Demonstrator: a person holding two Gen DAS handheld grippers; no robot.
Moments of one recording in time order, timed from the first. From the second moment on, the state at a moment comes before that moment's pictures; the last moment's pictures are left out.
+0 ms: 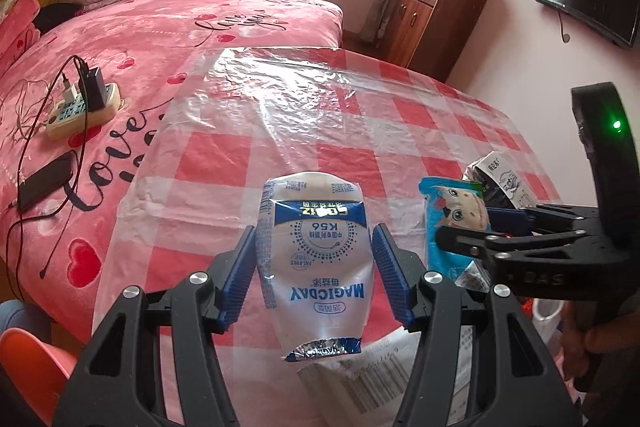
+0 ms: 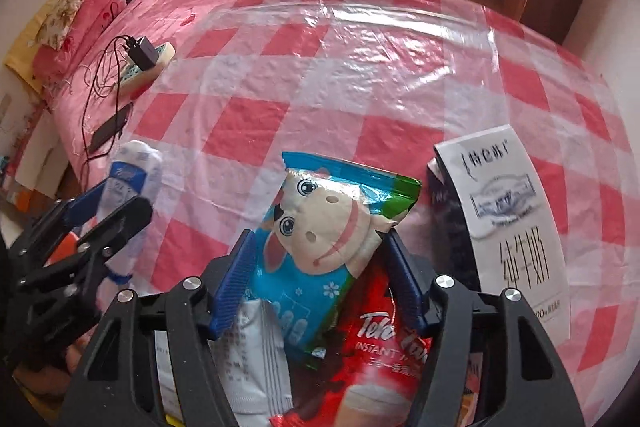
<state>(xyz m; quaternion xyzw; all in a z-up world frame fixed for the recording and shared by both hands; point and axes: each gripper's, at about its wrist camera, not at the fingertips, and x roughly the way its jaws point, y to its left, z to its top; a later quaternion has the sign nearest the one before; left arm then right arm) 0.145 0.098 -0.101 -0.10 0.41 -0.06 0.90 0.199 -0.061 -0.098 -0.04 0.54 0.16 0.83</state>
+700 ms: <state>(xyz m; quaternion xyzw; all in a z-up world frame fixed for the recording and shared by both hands) 0.098 0.121 -0.099 -0.14 0.40 -0.07 0.90 0.159 -0.087 -0.074 0.05 0.40 0.20 0.89</state>
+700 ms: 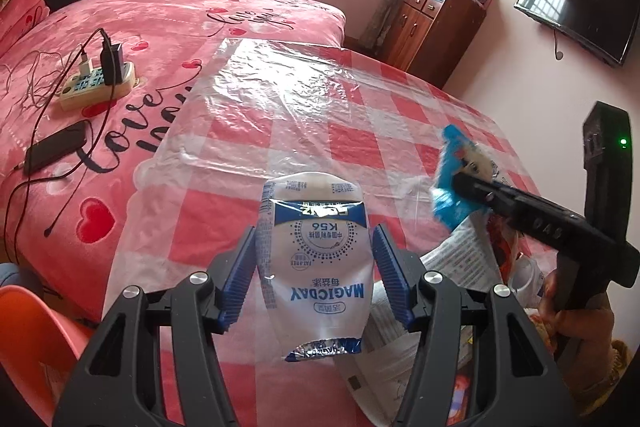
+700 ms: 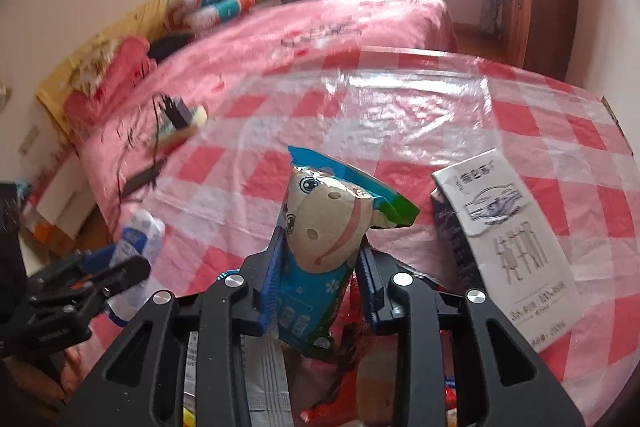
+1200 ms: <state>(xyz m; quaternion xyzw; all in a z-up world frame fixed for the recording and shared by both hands) 0.065 0.128 -0.087 -0.16 0.39 -0.09 0.91 0.126 -0.127 -0.024 0.15 0.35 0.21 0.90</state>
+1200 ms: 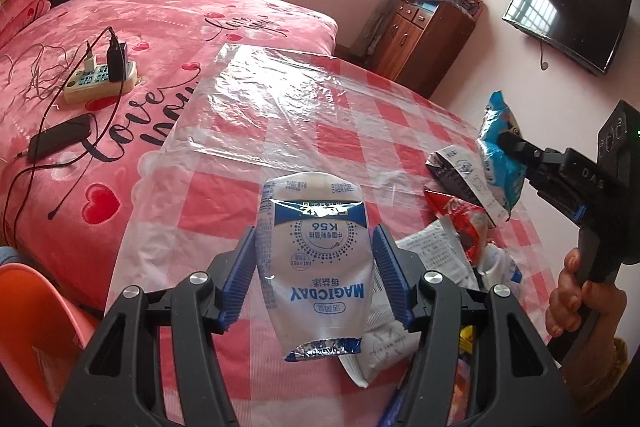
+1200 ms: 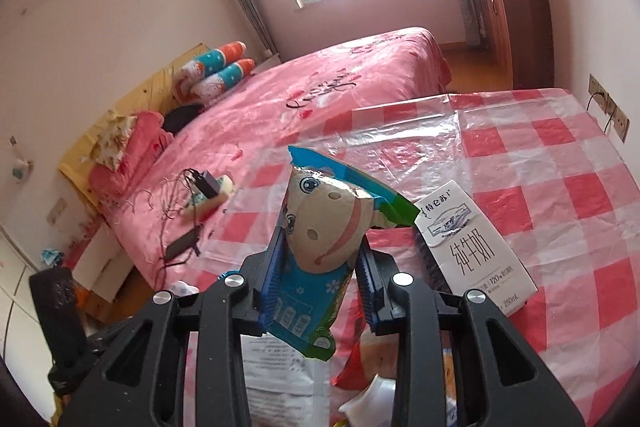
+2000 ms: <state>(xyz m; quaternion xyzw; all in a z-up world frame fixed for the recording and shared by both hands) -0.007 0.172 -0.079 -0.17 0.37 -0.06 0.91 0.057 -0.066 -0.018 0.10 0.36 0.27 0.89</state>
